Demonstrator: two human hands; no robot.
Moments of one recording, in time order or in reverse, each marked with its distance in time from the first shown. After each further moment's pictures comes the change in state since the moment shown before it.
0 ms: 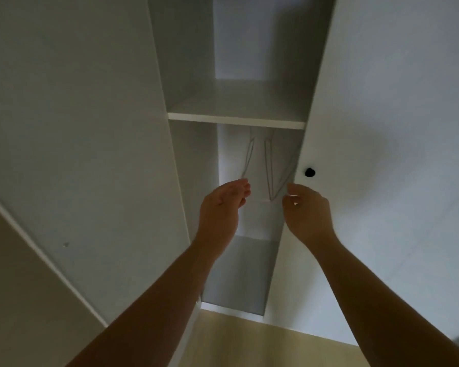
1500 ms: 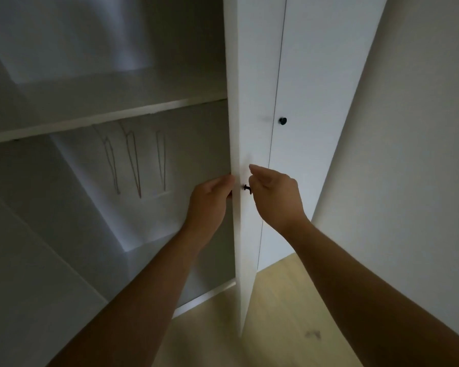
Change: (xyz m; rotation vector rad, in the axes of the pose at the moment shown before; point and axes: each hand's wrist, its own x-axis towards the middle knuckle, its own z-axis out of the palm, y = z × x) left_hand -0.070 -0.005 0.143 0.083 -0.730 -0.111; right_hand -0.125 0.059 -0.103 0.002 0.492 0.205
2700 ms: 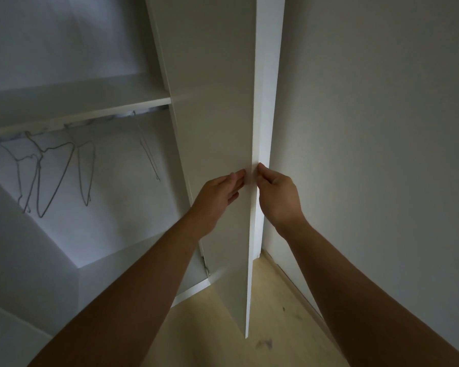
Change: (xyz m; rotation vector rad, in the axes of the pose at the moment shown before) left_hand 0.029 0.033 0.283 -0.165 -0.300 -0.077; right_hand 0.026 0.137 -0.242 0.171 0.059 0.232
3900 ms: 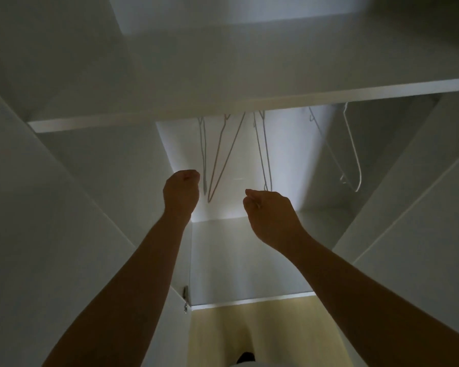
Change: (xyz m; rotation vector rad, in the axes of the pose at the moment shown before) left_hand -0.022 -0.064 -0.619 0.325 1.063 -0.248; right_hand 0.033 -0.117 0.552 -0.447 -0.704 -0.245
